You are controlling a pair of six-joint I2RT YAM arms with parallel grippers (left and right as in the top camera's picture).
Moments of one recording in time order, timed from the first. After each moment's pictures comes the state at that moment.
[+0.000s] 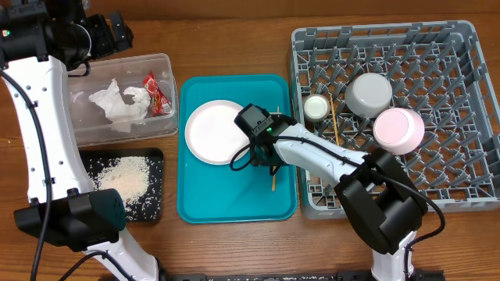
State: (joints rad) left arm 0.23 1.93 2.24 -1.25 0.26 -0.15; right arm 0.72 2.02 1.35 -0.75 0.13 0.70
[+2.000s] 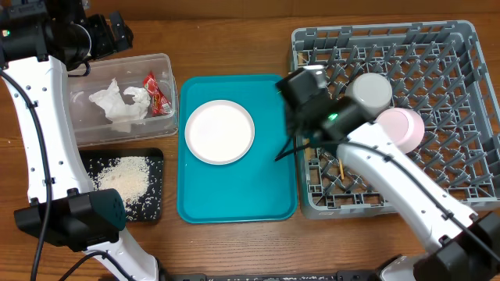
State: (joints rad) left arm 0.23 1.93 2.24 -1.25 0.26 -0.15; right arm 0.55 1.62 1.43 -0.95 0.32 0.43
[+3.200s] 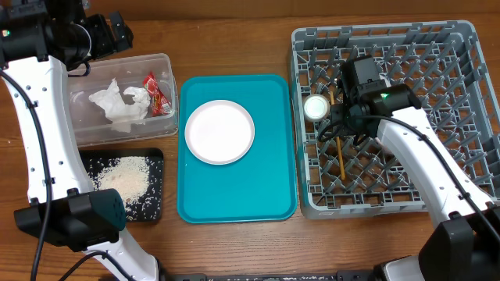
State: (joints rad) left arm 0.23 1.93 2.24 -1.25 0.26 -0.15; right arm 0.26 1.63 1.33 -0.96 0.11 0.17
